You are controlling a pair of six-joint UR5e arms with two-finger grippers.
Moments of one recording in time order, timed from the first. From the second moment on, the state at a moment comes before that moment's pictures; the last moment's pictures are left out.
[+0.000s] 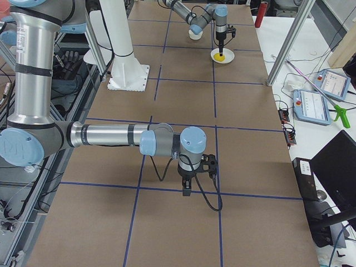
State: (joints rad) left arm -0.84 -2.28 -1.26 -1.97 -2.02 -0.90; right arm 1.54 -1.71 1.75 -1.64 2.28 -0.05
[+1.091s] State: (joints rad) left arm -0.81 -2.28 -1.20 -2.02 -2.02 -0.89; right arm 1.54 -1.71 1.75 -1.64 2.28 -0.05
